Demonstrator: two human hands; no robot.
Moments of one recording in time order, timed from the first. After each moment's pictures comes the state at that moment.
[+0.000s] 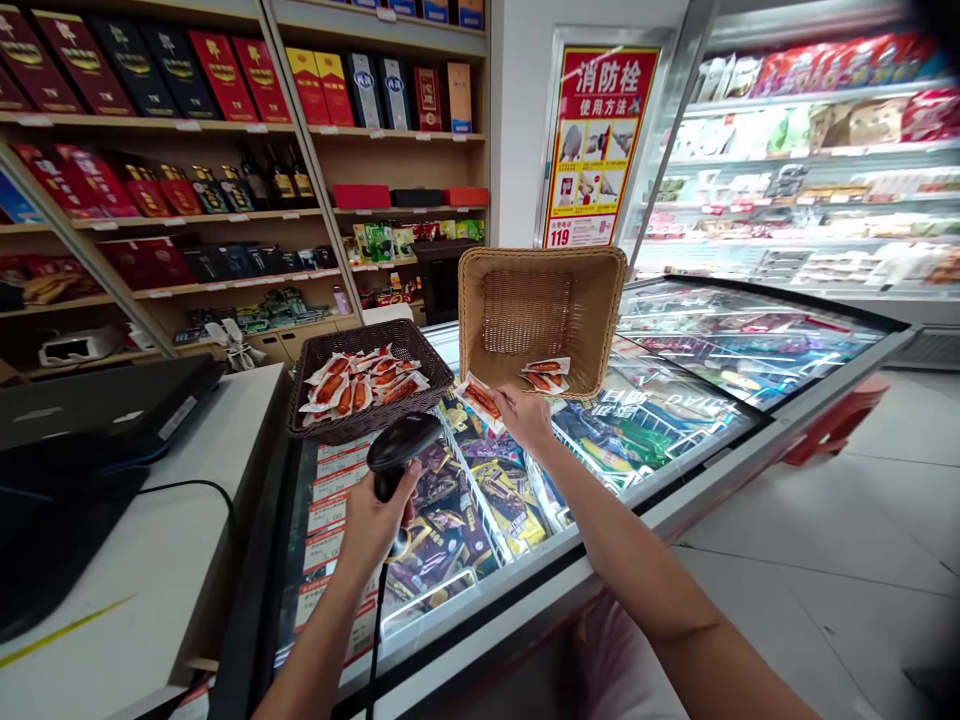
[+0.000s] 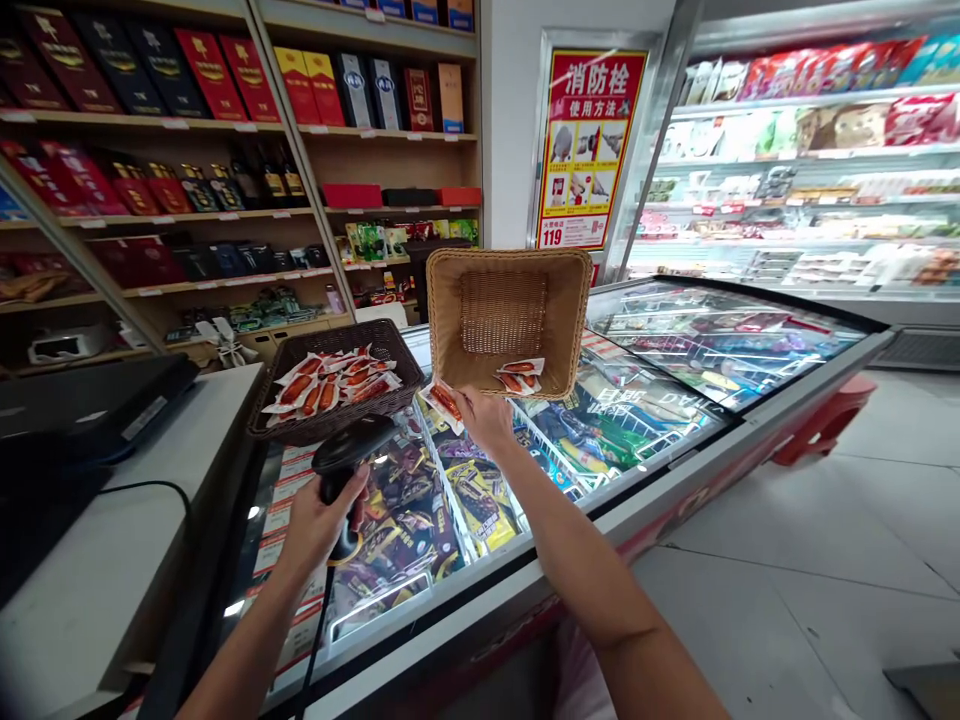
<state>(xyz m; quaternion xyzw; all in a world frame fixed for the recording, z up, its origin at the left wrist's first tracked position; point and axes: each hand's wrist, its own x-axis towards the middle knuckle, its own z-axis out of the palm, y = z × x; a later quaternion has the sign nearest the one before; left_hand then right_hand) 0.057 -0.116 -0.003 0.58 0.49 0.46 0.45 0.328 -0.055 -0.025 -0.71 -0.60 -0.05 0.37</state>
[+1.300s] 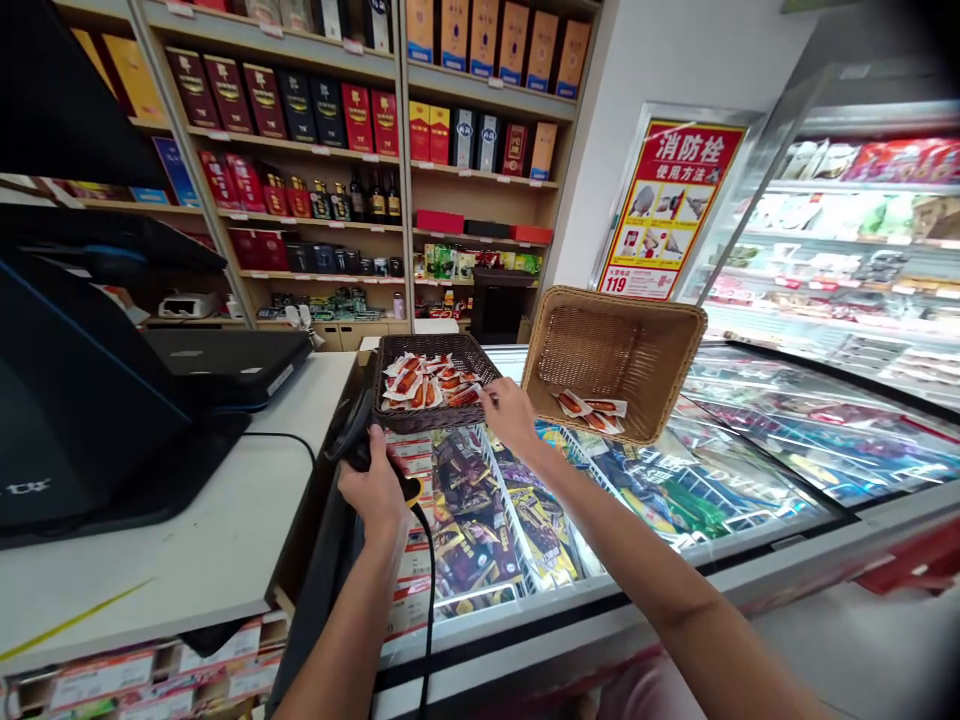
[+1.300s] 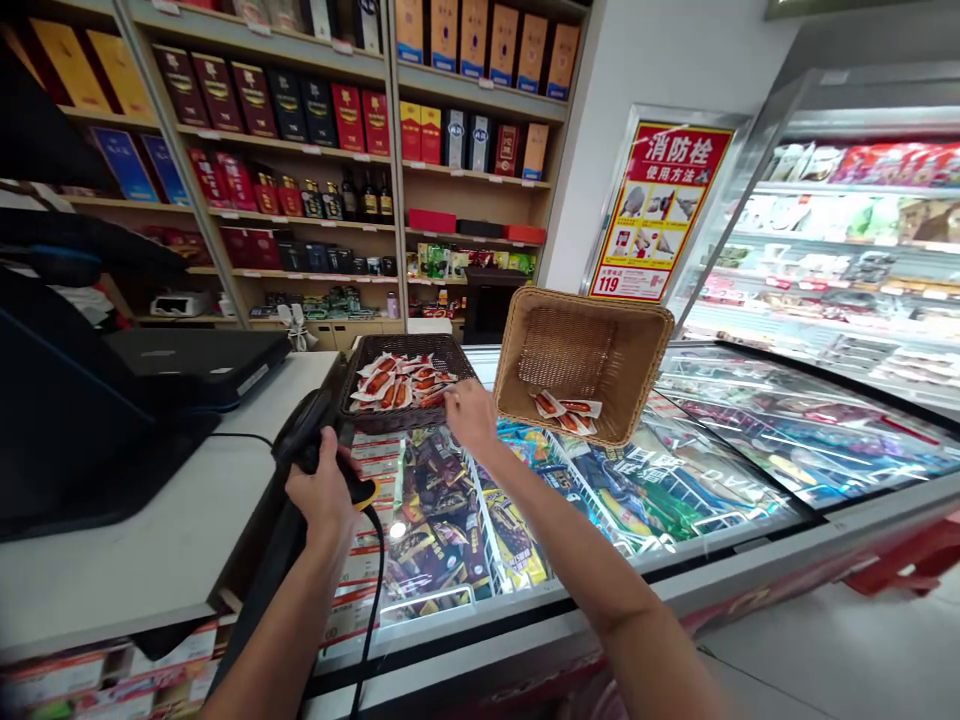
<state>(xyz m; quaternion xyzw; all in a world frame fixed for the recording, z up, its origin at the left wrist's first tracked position) 0.023 -0.096 0.018 0.21 0.48 0.79 0.32 0.215 -0.005 0.014 -0.59 -0.69 0.00 0.41</state>
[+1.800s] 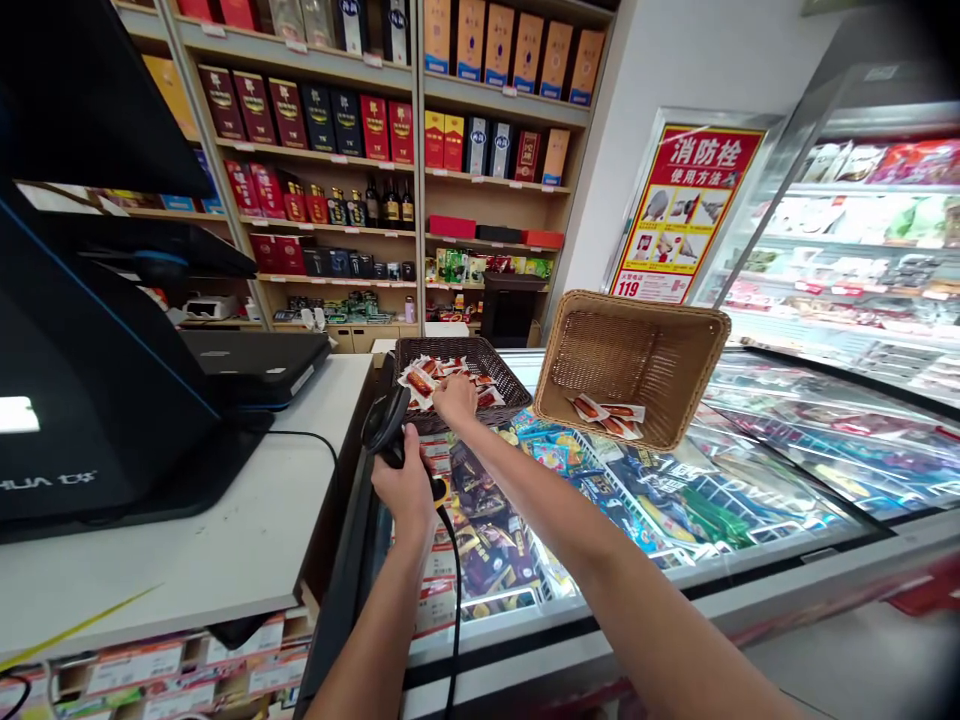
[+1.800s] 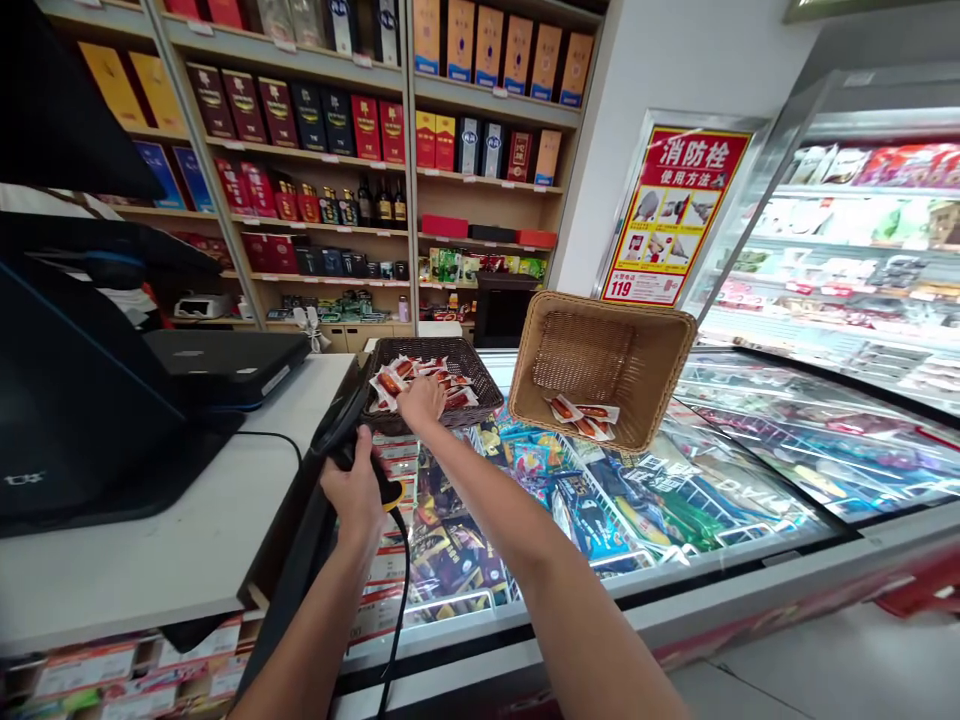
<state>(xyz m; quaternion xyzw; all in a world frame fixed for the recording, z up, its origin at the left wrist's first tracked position) 0.021 -0.090 0.004 0.26 0.50 0.77 0.30 0.085 0.033 0.046 -0.69 -0.60 0.15 0.36</state>
